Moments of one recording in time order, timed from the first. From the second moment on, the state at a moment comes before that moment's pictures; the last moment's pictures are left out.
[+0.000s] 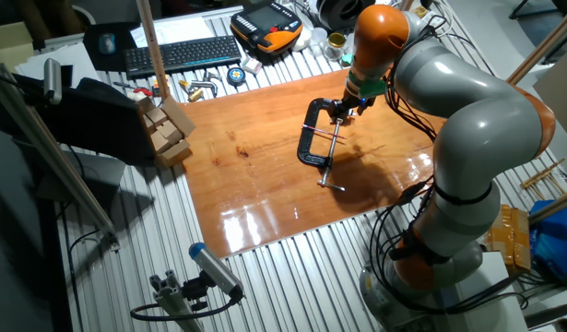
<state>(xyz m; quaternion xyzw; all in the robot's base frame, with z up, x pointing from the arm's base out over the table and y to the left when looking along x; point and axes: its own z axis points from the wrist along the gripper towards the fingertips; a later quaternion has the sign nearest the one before) 0.515 0.001 0.236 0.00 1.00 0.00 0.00</state>
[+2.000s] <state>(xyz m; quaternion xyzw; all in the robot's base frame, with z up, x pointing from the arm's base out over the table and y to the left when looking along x) 0.516 0.003 0.234 -0.04 1.00 0.00 0.00</state>
